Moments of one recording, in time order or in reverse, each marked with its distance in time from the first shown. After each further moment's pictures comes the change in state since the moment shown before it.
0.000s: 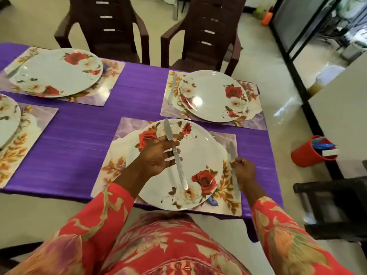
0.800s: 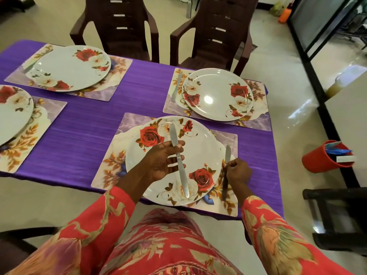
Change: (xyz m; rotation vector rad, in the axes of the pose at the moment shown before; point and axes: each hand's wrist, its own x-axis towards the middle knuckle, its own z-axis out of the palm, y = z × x) left_hand -0.017 -0.020 0.021 0.049 0.076 -0.031; right_hand -0.023 -0.016 0.006 -0.358 0.100 -0.127
